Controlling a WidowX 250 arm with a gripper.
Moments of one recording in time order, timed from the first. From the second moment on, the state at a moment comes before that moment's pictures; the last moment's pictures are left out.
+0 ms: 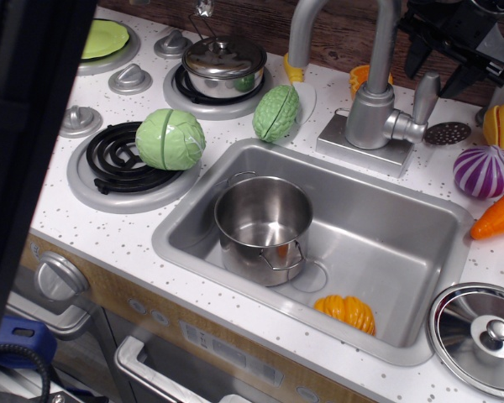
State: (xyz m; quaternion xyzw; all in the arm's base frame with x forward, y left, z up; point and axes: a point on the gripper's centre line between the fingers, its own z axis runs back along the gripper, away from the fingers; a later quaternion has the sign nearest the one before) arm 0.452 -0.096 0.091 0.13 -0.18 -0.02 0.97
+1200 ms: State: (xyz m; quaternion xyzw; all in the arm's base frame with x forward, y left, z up) arm 0.408 -0.104 0.058 0.05 -0.07 0.09 0.99
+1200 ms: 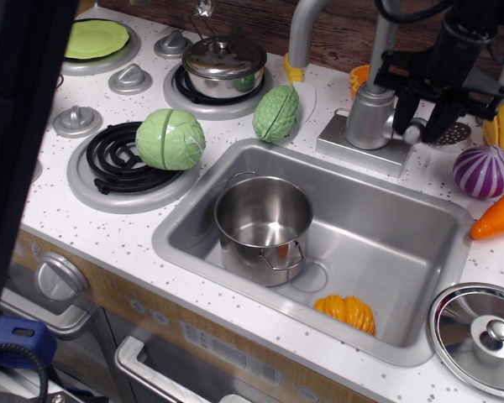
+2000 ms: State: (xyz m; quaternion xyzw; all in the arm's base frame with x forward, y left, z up) arm 0.400 -0.102 0.043 0.06 -0.07 0.08 0.99
